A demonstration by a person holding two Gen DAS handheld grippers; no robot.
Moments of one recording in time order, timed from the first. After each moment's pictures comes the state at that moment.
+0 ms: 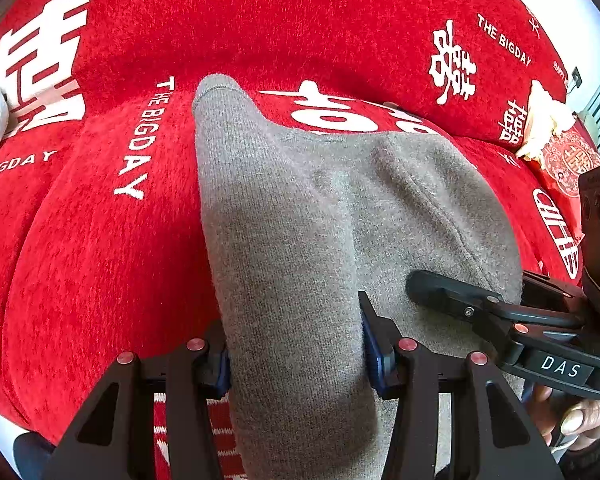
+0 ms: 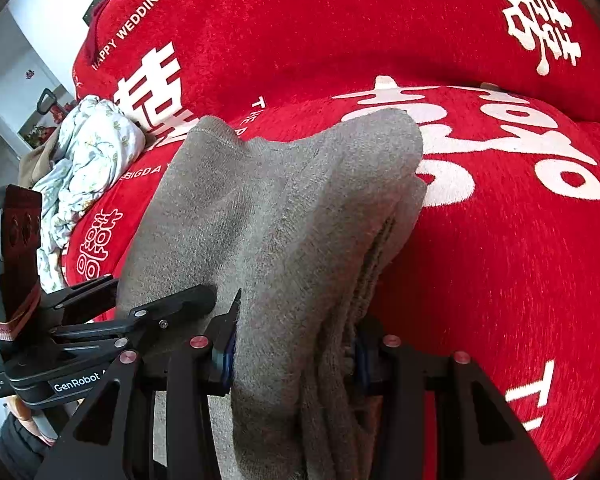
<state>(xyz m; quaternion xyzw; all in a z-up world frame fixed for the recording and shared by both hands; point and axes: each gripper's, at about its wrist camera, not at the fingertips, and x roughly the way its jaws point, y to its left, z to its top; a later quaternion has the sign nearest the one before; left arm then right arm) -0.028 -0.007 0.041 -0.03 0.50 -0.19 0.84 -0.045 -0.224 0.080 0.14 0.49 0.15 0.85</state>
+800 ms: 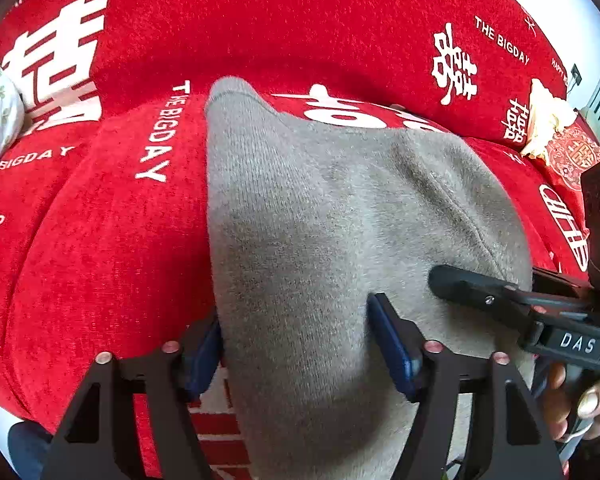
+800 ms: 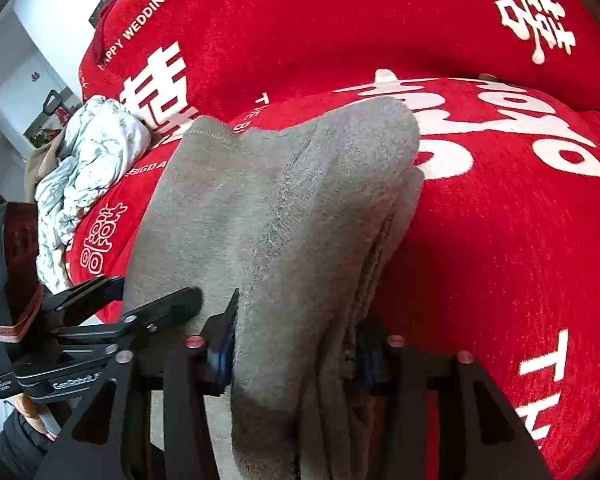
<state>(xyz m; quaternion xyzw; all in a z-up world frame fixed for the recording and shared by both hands) -0.053 0.007 0.028 -0.02 0.47 -0.17 0.86 -0.064 -0.227 0.067 0.14 0.48 0.16 0.85</state>
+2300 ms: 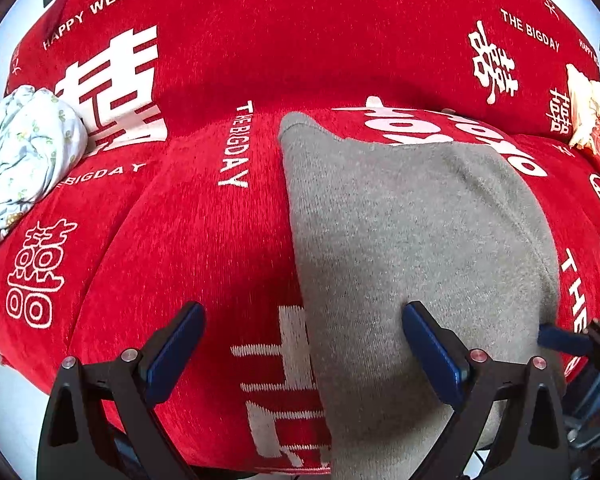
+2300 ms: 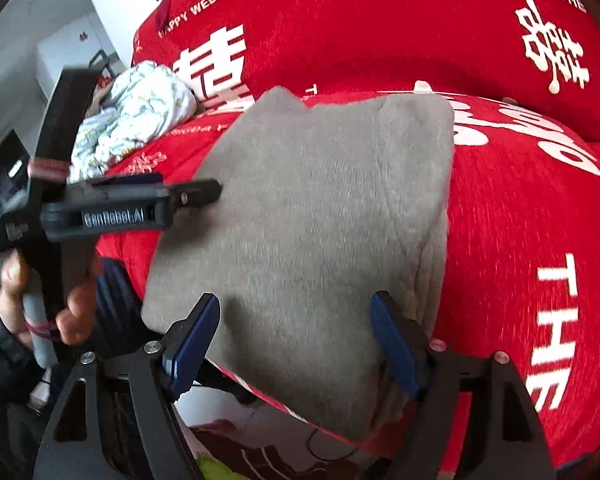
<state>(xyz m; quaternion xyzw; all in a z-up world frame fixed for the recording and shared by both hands) -0.082 0.019 0.031 0.05 0.44 -0.07 0.89 -0.161 -0.202 0.052 0.07 0.43 0.21 0.87</state>
